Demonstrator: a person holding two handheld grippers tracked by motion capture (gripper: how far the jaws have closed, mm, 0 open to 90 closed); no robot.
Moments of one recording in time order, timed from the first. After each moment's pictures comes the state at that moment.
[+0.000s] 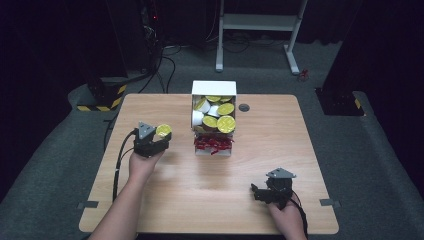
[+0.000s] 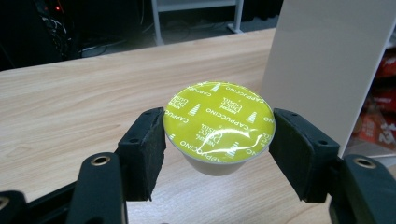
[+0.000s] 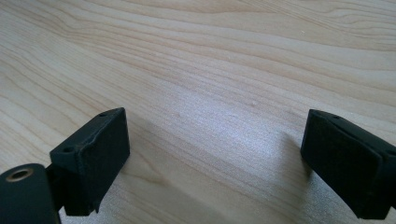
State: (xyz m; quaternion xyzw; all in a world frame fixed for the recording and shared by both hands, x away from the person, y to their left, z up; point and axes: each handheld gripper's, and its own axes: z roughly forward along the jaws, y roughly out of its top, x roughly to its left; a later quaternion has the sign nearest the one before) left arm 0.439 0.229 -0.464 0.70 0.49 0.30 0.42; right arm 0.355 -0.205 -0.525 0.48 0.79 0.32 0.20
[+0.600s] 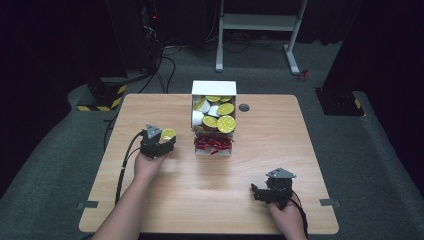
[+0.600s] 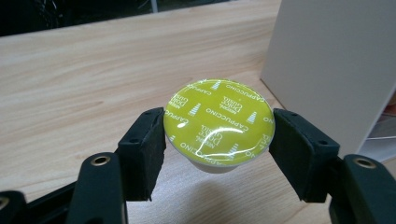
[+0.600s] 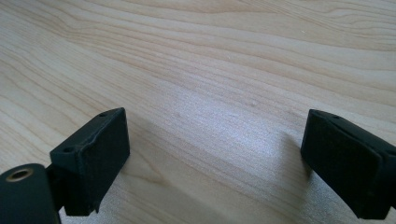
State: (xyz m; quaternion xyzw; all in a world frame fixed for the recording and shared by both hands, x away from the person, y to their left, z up) left arm 0.455 0.220 -0.488 0.71 0.51 0.28 0.39; right arm 0.355 -0.205 -0.525 0.48 0.80 0.32 0.20
